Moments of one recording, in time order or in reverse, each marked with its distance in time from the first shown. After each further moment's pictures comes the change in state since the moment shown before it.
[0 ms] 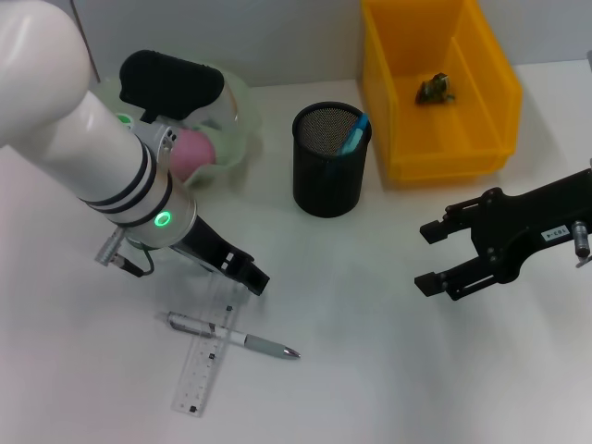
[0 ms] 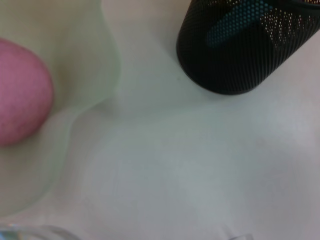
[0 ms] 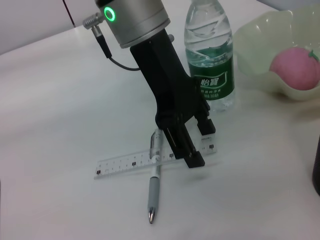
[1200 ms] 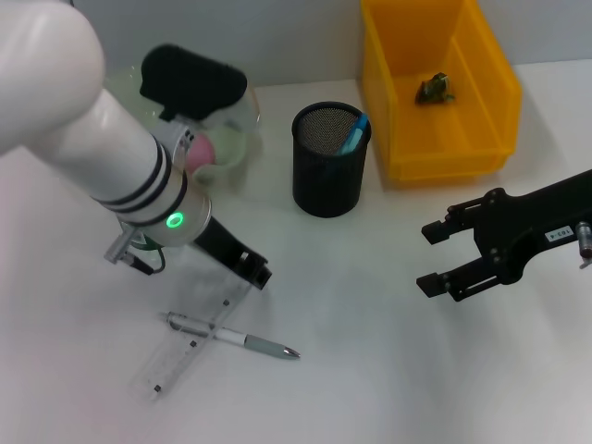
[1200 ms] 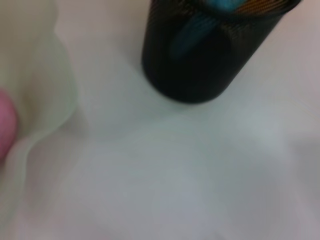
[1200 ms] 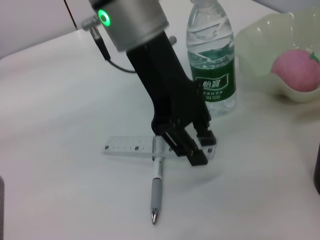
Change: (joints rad) left arm 0.026 0.001 0.064 0.114 -0.010 0.032 0.004; right arm -0.005 0.001 0.009 -0.011 0.003 -0.015 0.000
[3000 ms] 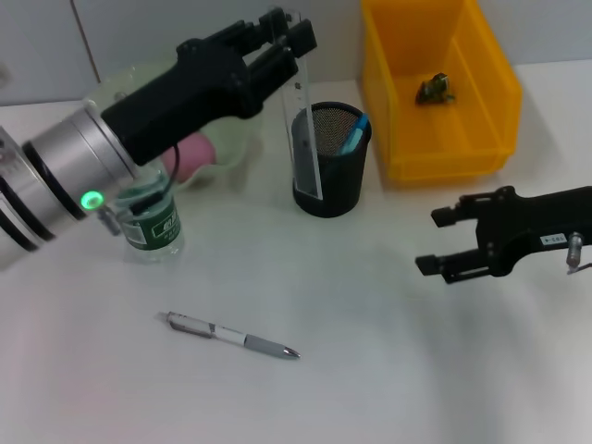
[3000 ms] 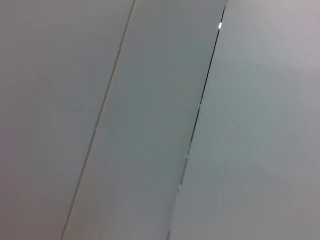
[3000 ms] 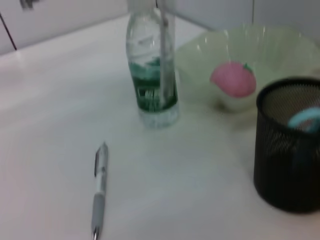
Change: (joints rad) left arm 0.422 0.000 -0.078 -0.176 -1.711 -0.158 1.637; right arm -0.097 0.052 0.043 0.020 0.048 0.177 -0.099
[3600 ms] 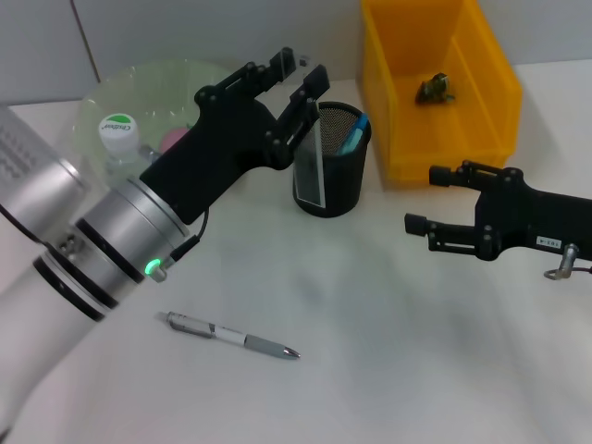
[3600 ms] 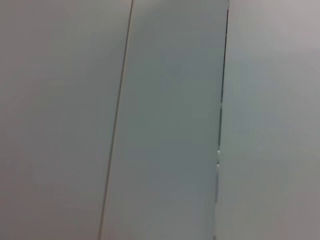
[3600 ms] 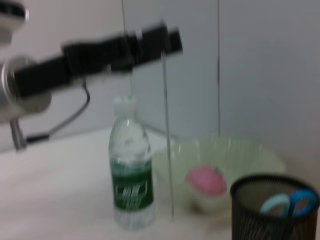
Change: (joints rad) left arm 0.051 -0.001 0.459 -0.073 -0.669 -0.092 0.659; right arm -0.117 0.002 0.009 0.284 0.456 0.110 -0.429
